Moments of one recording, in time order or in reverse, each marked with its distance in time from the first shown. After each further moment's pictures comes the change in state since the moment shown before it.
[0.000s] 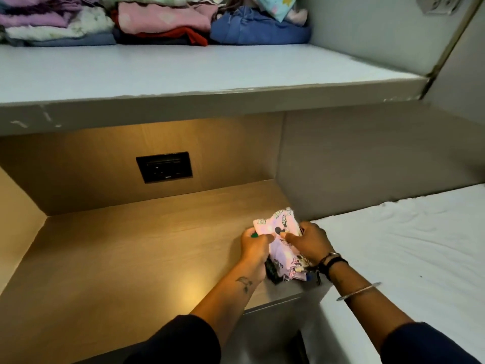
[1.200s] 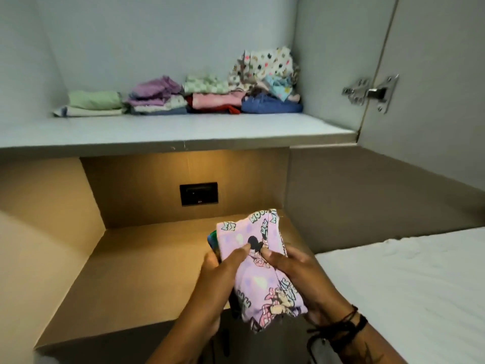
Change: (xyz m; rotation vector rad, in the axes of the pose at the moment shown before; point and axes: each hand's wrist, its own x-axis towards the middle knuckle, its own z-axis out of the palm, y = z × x) left_hand -0.272 0.044 -0.121 0.131 -0.097 0.448; right_hand -0.261 -0.113 -0.032 0.975 -0.390 -0.229
